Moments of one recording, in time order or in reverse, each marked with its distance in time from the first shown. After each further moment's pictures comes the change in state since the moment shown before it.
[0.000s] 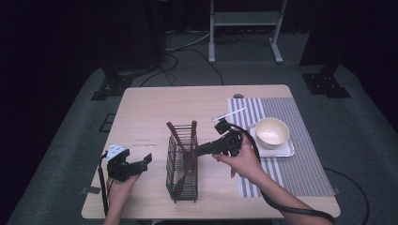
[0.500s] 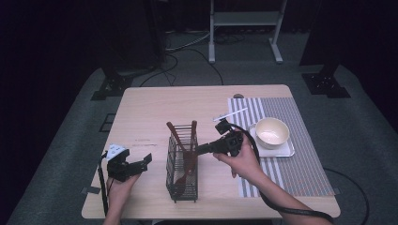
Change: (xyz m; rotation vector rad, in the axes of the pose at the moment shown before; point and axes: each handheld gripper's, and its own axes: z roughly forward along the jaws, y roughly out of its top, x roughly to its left) left arm 0.000 0.000 0.000 0.000 0.002 0.001; right arm 0.002 -0.002 -0.002 -0.020 0.014 0.006
